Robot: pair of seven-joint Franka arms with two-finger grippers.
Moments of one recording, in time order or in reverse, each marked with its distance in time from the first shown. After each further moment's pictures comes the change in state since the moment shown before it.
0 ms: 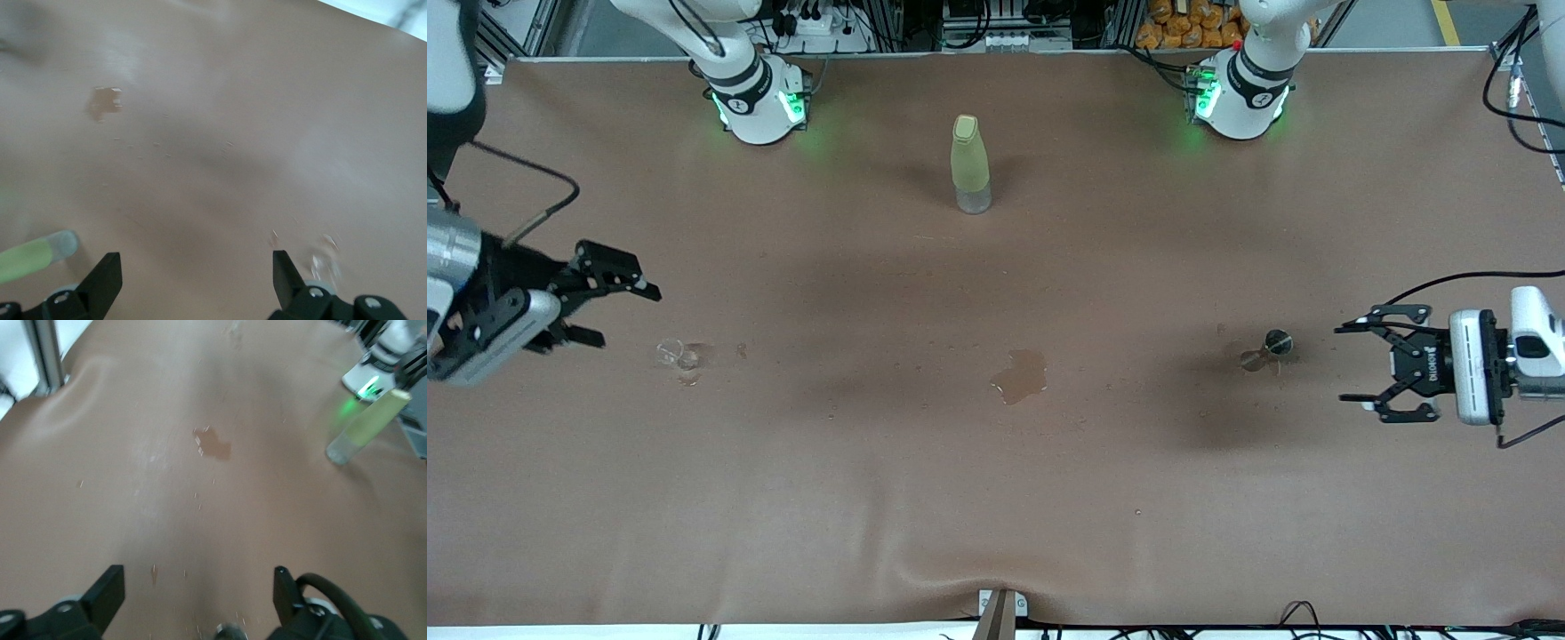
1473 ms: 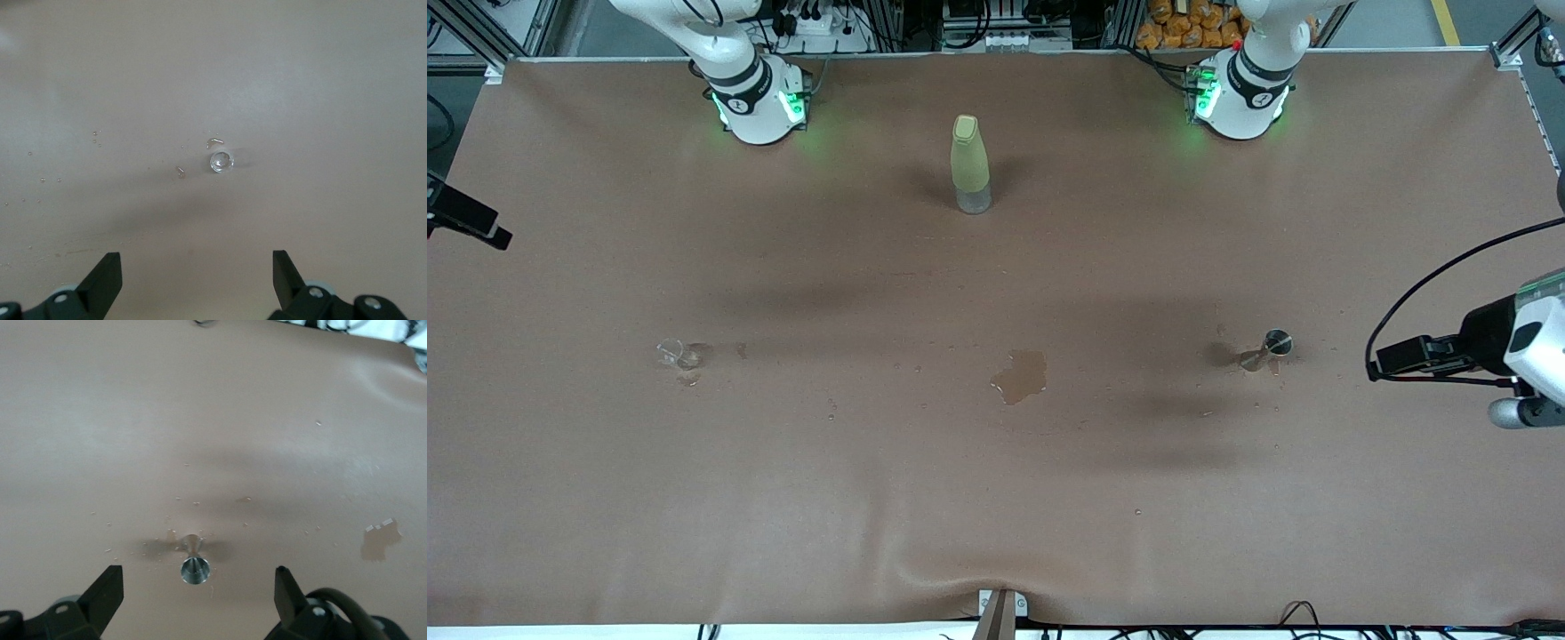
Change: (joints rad) left arm -0.138 -0.169 0.003 0.004 0.499 0.157 -1.669; right arm 0.000 -0.198 -0.163 -0.124 -0.204 -0.071 0.455
